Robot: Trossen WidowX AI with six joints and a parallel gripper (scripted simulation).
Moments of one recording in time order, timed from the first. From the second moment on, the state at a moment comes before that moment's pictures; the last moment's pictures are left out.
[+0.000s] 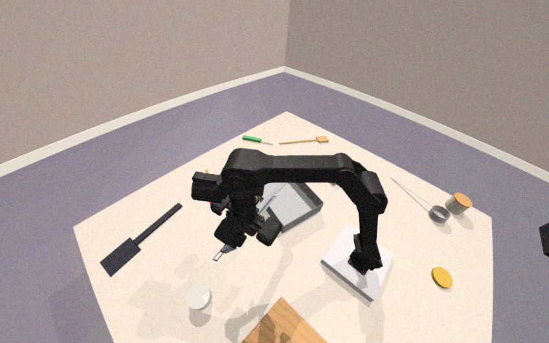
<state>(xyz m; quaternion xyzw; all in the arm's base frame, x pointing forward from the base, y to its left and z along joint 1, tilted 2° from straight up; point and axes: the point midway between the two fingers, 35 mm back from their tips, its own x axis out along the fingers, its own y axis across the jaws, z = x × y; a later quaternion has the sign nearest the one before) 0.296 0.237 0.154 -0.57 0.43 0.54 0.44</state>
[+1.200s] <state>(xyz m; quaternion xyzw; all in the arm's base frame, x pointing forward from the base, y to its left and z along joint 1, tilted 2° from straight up) 0.139 0.354 0.164 -0.68 0.23 0.66 0.23</state>
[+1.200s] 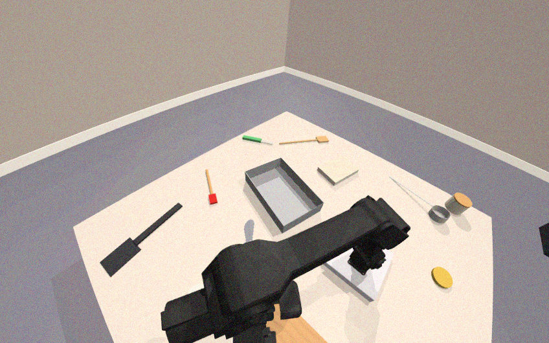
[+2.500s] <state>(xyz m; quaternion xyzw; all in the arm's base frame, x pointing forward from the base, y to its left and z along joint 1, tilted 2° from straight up) -0.067 0.375 0.160 -0.70 -0.01 0.72 -0.02</state>
